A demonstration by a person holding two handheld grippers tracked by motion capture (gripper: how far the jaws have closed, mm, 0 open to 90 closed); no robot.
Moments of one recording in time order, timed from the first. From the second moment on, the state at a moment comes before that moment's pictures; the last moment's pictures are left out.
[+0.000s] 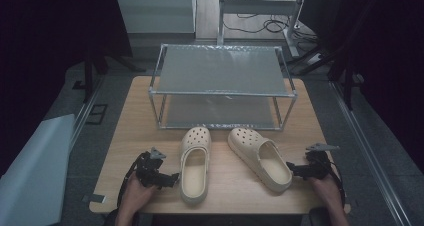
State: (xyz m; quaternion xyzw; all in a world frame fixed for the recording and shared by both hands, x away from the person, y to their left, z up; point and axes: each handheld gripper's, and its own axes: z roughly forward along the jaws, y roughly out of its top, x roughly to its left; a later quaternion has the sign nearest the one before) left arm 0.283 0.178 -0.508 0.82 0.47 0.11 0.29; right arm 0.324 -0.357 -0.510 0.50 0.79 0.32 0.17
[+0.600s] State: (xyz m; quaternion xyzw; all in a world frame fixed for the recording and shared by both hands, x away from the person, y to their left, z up) left arm 0.276 0.184 -0.476 0.80 0.48 0.12 0.34; right arm 0.324 -0.357 -0.511 0.50 0.79 0.32 0.17
